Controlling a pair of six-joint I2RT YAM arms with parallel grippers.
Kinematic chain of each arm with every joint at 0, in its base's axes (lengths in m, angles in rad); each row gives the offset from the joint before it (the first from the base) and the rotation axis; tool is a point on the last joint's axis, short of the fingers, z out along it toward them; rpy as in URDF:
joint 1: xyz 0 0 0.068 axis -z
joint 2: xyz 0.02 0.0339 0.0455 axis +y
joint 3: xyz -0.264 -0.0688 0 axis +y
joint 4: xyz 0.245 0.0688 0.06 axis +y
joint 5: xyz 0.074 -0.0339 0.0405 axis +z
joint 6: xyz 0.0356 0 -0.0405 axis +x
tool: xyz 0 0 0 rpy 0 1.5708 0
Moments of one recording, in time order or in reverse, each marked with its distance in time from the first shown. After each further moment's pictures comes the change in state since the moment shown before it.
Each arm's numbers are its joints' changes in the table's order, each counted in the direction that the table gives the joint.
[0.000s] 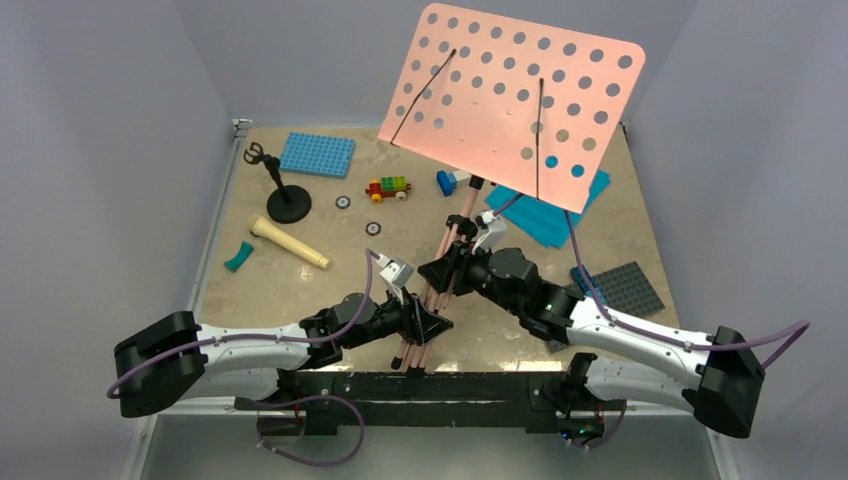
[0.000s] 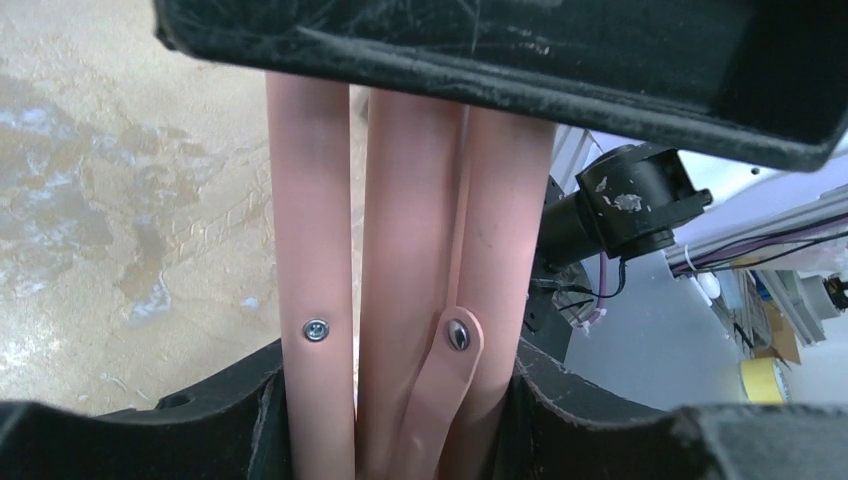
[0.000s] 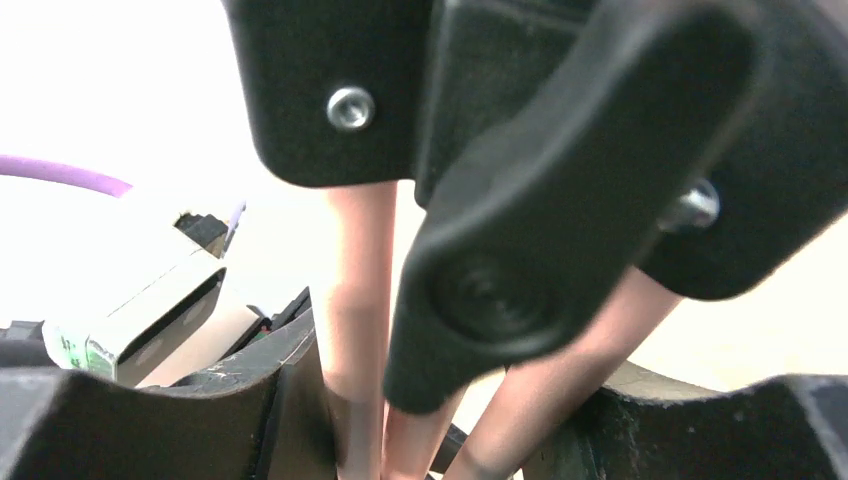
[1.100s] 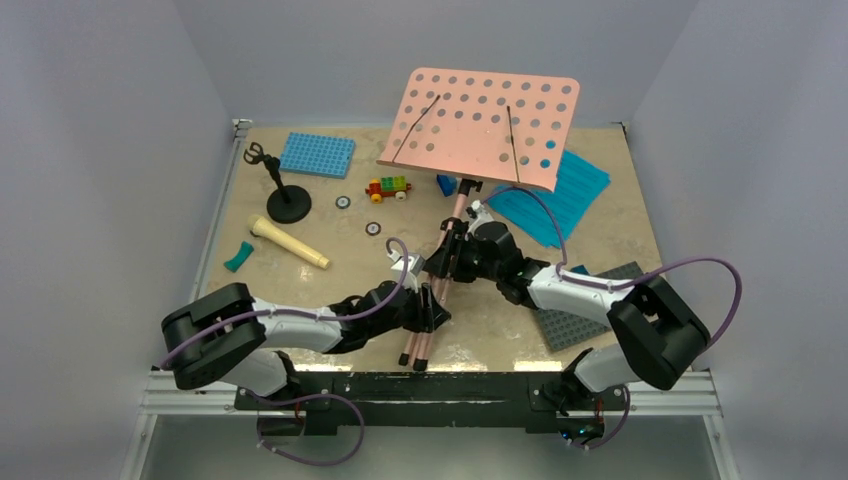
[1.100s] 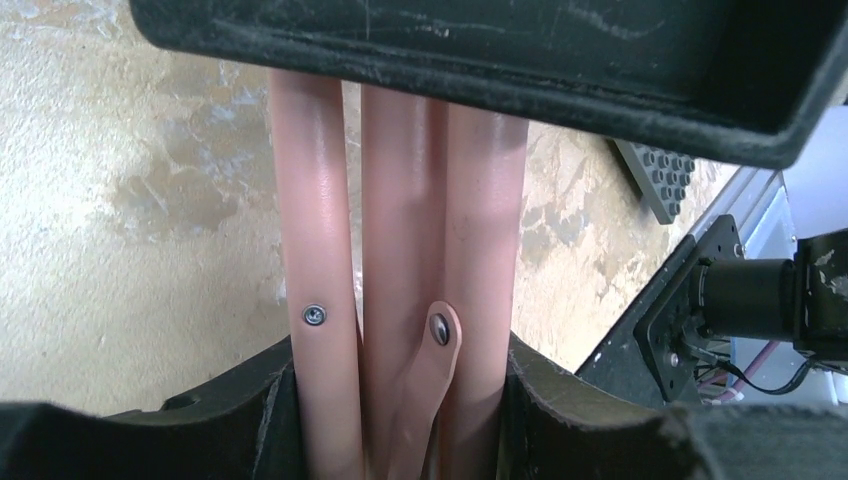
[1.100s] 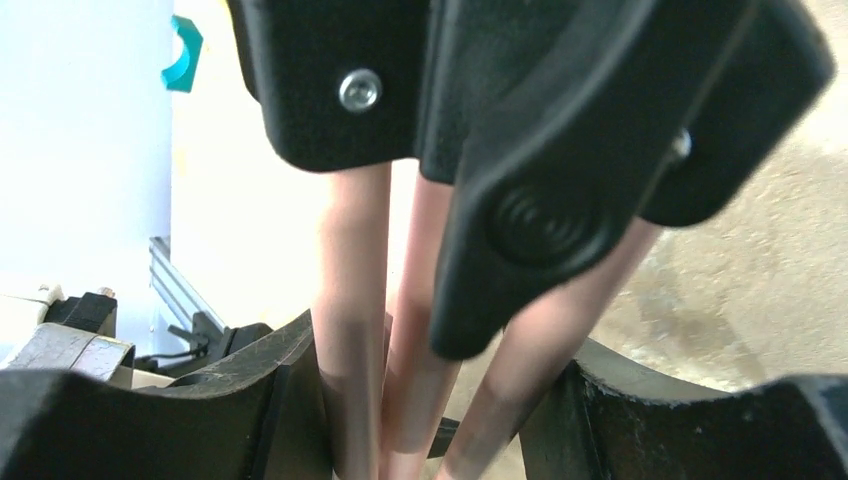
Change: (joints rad) left arm -0.065 0.325 -0.130 0.133 0.107 -0.108; right arm 0.281 0.420 -0.011 -0.131 0.340 0.092
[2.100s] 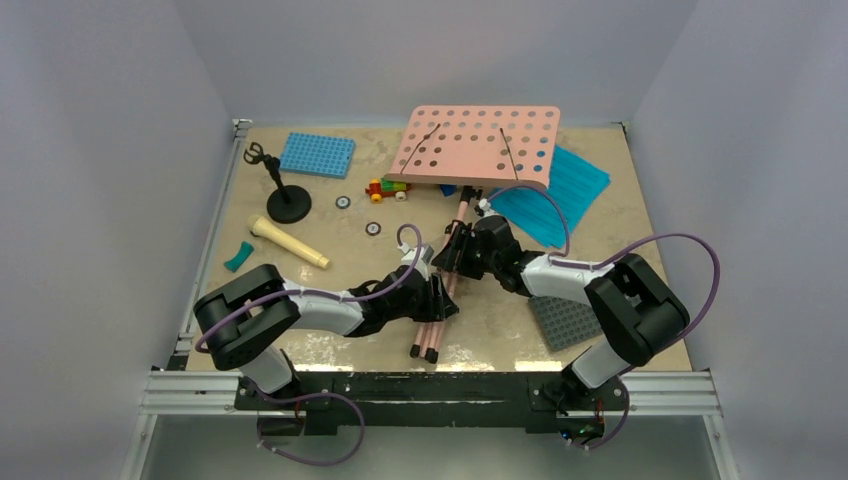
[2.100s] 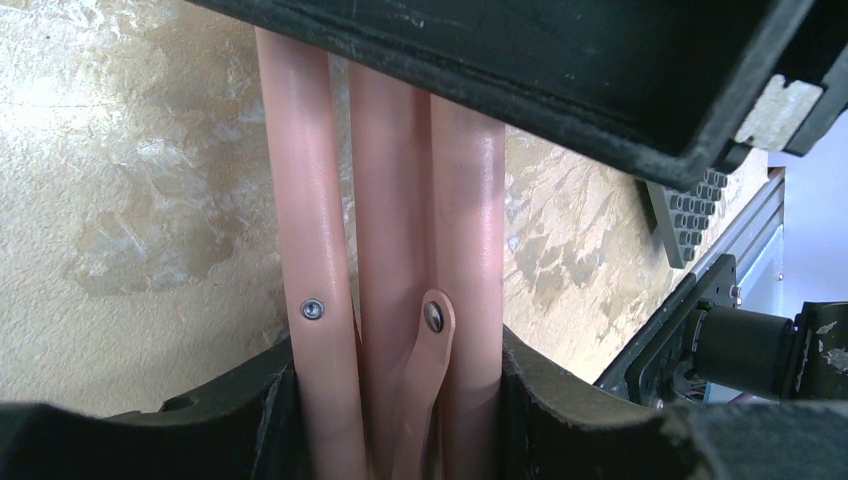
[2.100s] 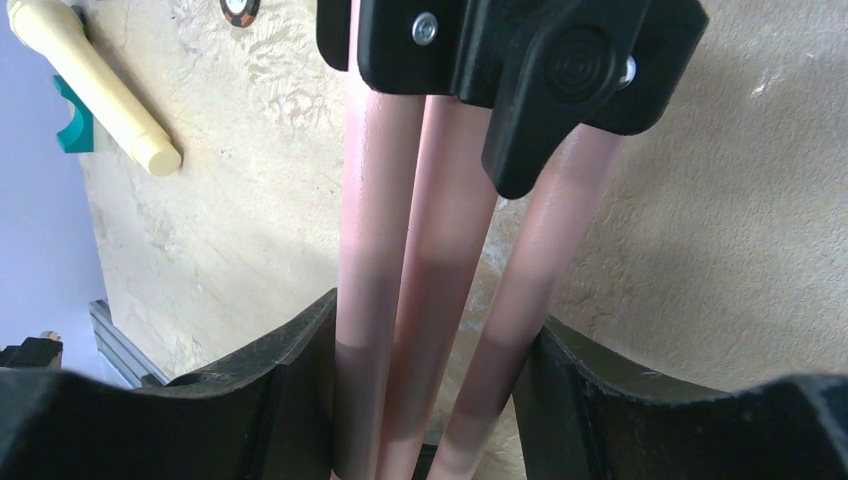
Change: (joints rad) left arm -0.064 0.179 -0.146 0.083 -0.082 -0.097; right arm 0.077 0.135 -0.039 0.042 -0.031 0.008
